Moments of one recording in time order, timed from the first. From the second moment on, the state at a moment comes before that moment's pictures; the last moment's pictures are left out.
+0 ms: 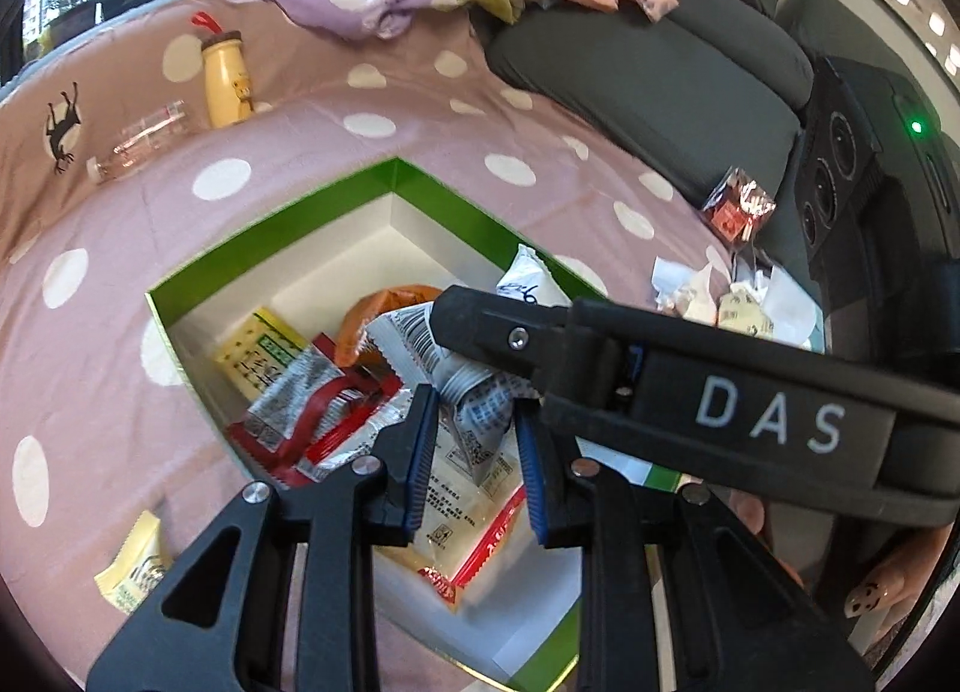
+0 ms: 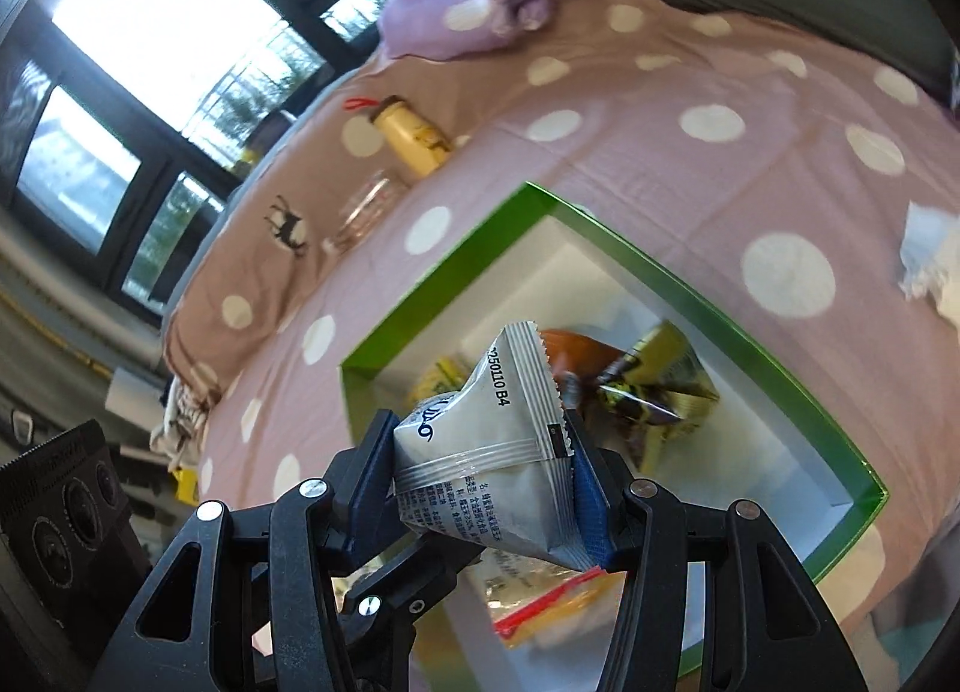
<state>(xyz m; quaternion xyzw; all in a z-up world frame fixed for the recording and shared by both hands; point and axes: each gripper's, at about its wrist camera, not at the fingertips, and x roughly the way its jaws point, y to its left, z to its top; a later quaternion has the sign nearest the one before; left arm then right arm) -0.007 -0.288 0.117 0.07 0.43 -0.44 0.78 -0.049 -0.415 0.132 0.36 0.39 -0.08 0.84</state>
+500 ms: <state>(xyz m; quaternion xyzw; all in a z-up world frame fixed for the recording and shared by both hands) 0.000 -0.300 0.093 0.05 0.47 -0.44 0.76 -0.051 -0.423 0.111 0.35 0.42 -0.11 0.83</state>
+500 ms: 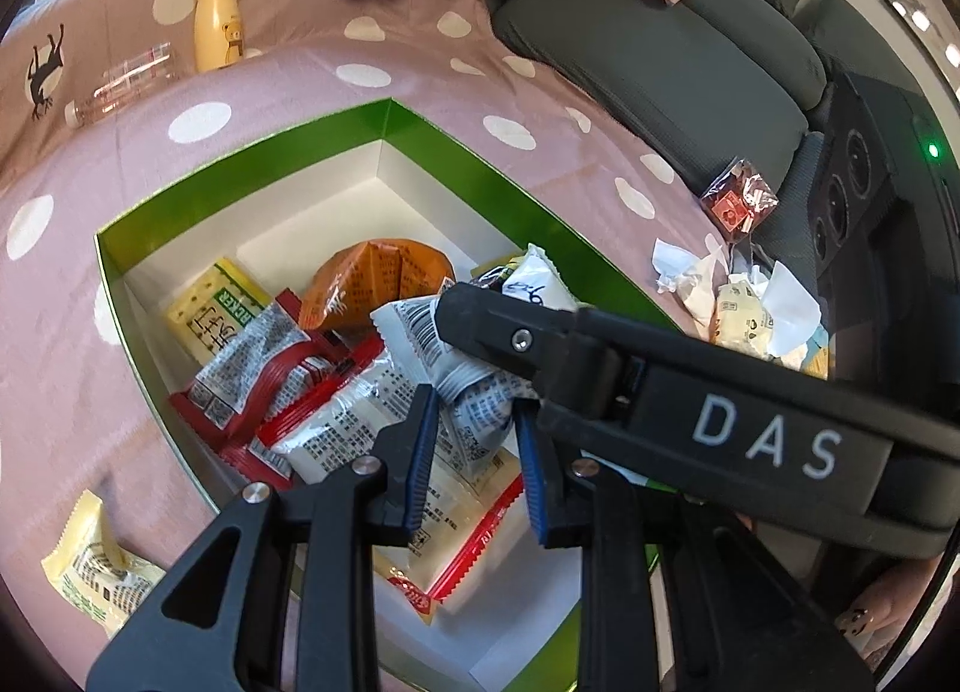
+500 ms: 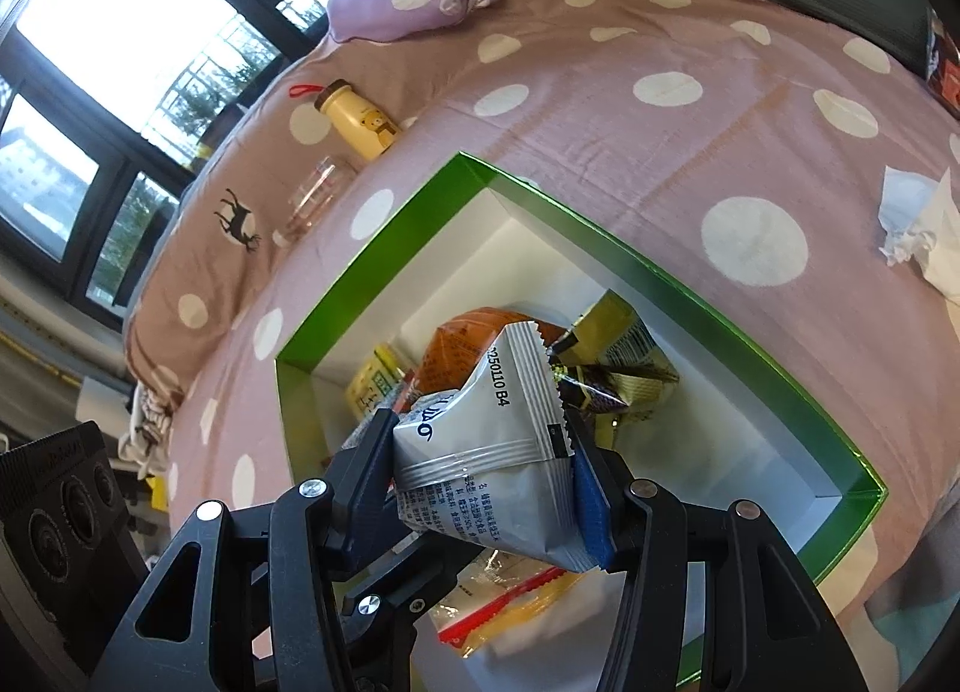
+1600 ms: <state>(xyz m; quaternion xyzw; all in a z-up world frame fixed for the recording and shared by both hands) 0.017 -0.080 0.087 -0.10 0.47 -0.21 0.85 -0.008 -0.275 0.138 0.27 0.47 0.08 0.84</state>
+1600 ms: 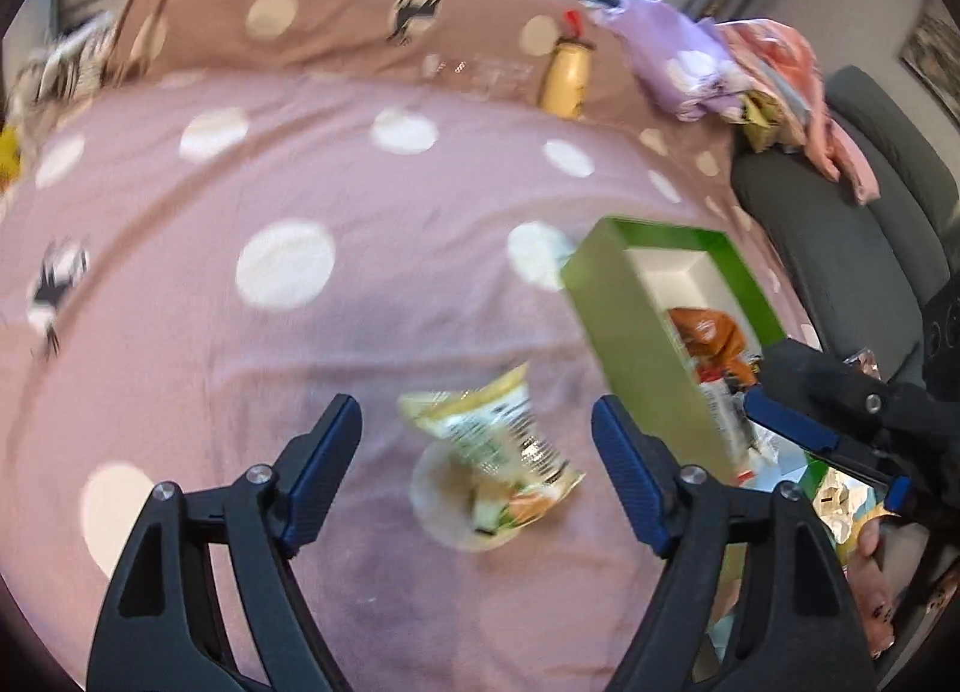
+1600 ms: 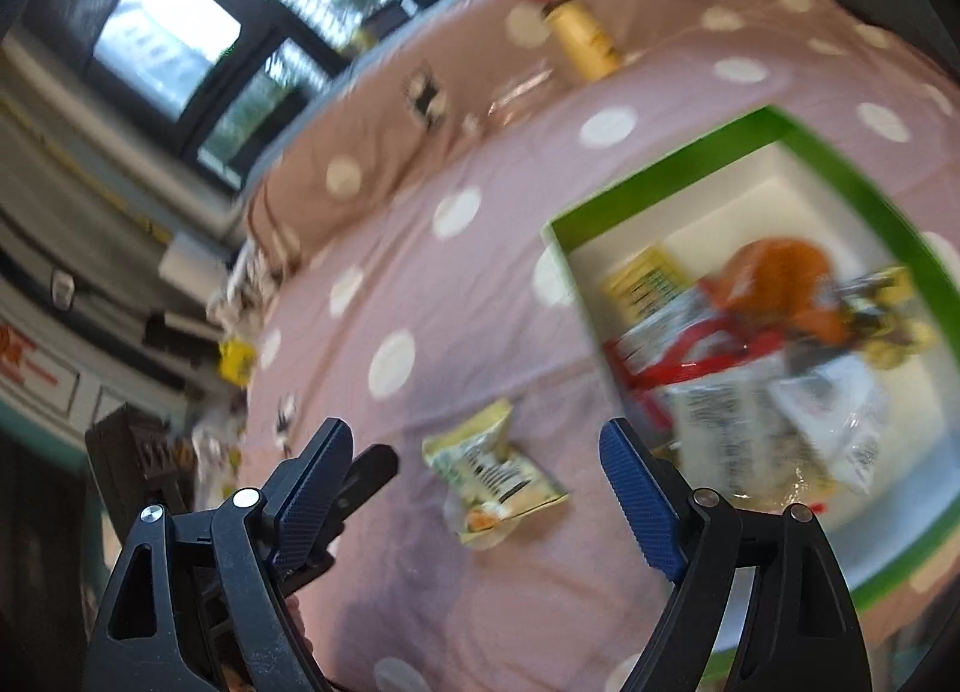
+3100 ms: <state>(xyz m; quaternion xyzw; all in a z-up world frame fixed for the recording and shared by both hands) 0.008 -0.098 0.041 -0.14 0.50 -0.27 0.81 0.027 -0.217 0.058 0.23 0.56 0.15 0.78</state>
